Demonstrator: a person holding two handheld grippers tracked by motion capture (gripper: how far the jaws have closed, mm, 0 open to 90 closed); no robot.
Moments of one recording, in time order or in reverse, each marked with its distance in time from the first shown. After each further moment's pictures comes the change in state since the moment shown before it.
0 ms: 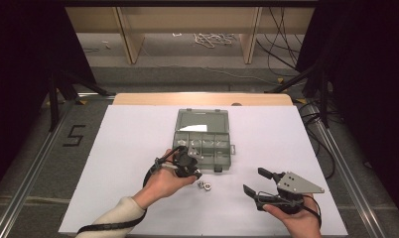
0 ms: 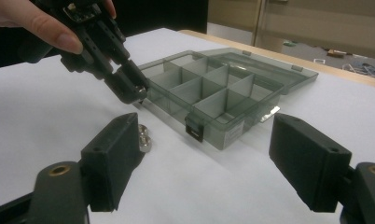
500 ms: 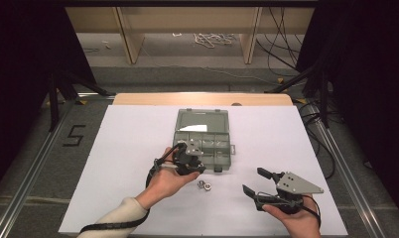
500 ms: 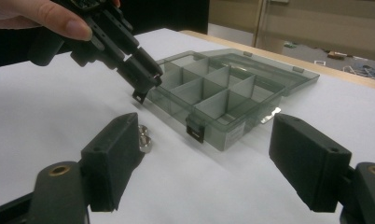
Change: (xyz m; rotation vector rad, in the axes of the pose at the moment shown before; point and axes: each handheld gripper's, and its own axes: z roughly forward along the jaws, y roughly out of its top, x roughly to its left) left arm -0.001 0.003 -0.001 -0.178 0.037 -0.069; right arm -0.002 0.000 0.000 -0.004 -0.011 -0.039
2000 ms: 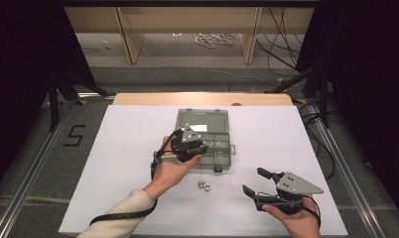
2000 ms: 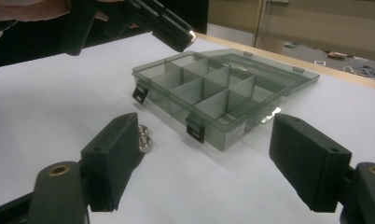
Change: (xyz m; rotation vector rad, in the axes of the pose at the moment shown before) left arm 0.017 0.022 -0.001 -0.209 0.114 -0.056; right arm 0.000 -0.001 0.001 -0.013 0.001 0.001
